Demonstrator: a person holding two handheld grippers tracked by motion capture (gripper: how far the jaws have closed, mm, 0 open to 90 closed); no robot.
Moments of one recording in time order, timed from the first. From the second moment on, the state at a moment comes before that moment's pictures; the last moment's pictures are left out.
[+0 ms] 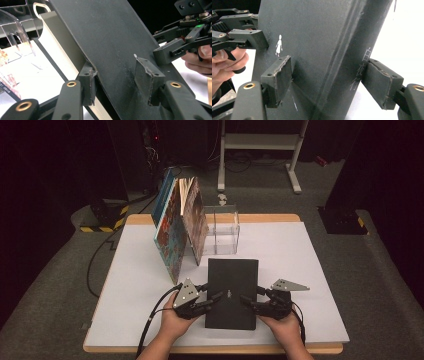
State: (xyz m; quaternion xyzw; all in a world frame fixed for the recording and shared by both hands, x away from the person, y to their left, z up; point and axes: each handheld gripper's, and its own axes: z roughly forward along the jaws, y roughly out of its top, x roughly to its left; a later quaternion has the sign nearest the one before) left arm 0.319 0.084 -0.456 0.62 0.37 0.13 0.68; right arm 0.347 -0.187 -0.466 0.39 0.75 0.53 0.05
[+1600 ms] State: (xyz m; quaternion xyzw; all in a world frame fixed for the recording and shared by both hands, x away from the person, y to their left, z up) left arm 0.346 0.065 -0.443 0.60 0.36 0.19 0.69; right arm 0.346 -0.192 -0.439 0.37 0.73 0.54 0.19
